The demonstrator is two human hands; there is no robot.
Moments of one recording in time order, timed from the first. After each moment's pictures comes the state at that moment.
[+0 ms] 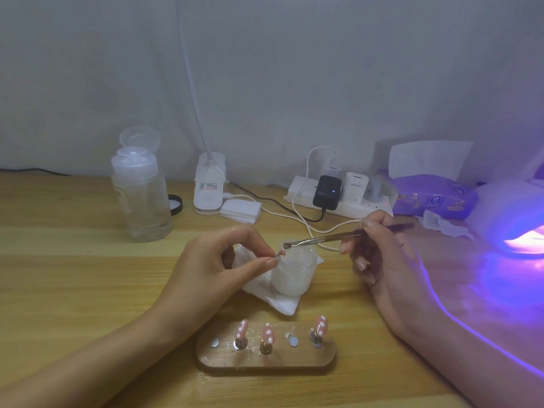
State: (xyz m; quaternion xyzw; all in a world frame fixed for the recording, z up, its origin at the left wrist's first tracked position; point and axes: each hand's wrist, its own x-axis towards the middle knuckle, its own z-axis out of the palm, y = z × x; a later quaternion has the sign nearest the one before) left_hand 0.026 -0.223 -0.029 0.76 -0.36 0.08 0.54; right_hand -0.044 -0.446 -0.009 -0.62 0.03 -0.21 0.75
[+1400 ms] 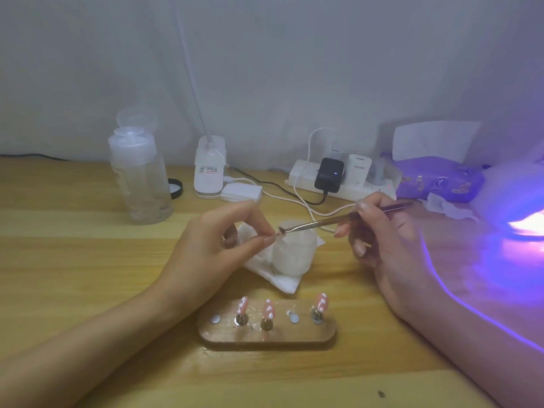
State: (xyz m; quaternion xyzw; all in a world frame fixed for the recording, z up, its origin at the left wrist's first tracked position) left_hand 0.028 -0.223 -0.030 0.77 -0.37 0.10 0.51; right_hand -0.043 -0.445 -0.012 -0.65 0.02 -0.23 0.72
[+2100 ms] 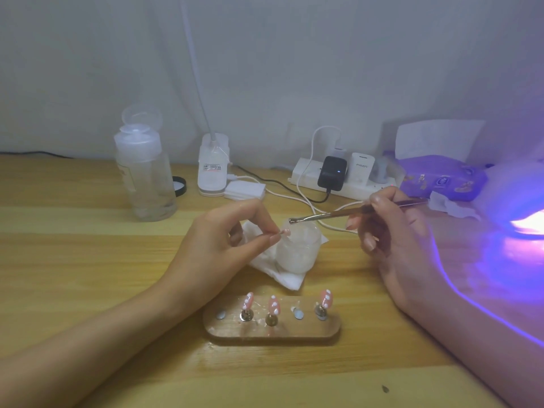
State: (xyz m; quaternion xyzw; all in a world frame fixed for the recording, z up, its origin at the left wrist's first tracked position) left_hand 0.027 -0.223 -0.031 0.78 -0.36 0.09 0.51; right_hand -0.044 -0.448 -0.012 -0.64 0.02 -0.25 0.73
